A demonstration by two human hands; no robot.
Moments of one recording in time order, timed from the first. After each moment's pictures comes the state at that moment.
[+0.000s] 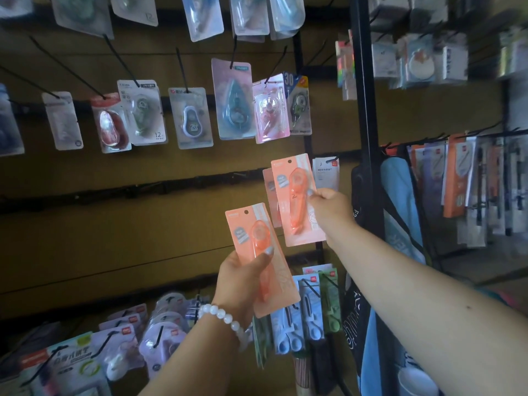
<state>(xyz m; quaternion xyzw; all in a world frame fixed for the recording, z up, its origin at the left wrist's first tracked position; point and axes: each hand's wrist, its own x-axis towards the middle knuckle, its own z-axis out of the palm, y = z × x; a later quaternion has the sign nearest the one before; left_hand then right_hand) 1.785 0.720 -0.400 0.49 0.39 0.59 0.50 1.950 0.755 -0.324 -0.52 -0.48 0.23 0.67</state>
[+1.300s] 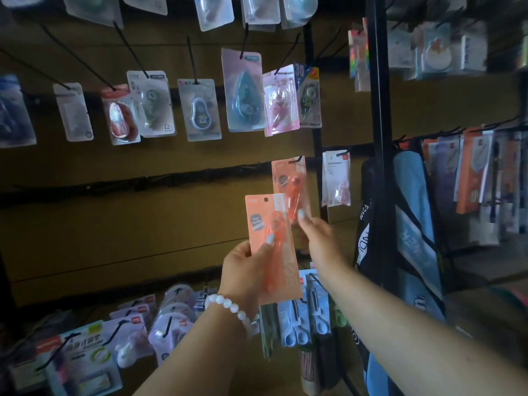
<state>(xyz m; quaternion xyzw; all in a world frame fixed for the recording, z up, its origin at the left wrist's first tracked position) 1.785 0.706 -0.389 0.50 0.42 0.58 0.48 1.916 0.750 -0.390 -0.46 -0.51 0.31 0.66</state>
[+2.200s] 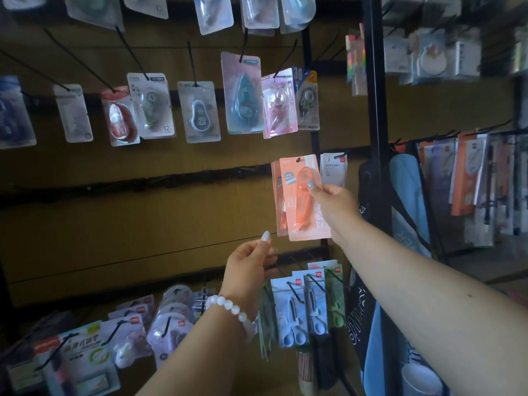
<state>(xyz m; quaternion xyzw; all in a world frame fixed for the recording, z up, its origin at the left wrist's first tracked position) 1.786 0.713 -0.393 0.49 0.39 0.61 0.48 1.951 0.773 -0.329 -0.49 -0.48 0.28 0.67</state>
